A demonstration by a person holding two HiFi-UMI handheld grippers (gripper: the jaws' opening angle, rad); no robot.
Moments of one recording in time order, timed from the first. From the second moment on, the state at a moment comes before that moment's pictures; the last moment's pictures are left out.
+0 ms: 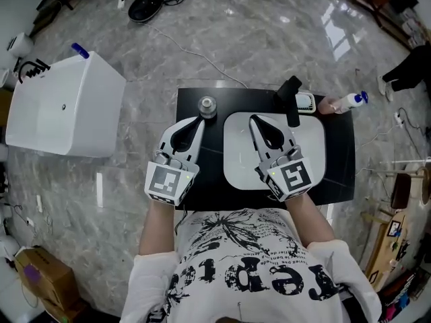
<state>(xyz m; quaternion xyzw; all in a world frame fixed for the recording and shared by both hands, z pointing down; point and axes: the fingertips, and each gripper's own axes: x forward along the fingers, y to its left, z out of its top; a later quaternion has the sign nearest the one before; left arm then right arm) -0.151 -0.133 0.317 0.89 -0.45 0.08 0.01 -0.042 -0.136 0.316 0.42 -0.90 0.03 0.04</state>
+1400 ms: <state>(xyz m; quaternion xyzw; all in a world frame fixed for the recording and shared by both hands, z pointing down) -0.161 -0.093 0.313 0.90 -0.43 0.02 0.02 -0.060 -0.104 0.332 0.41 -0.91 0.01 0.07</state>
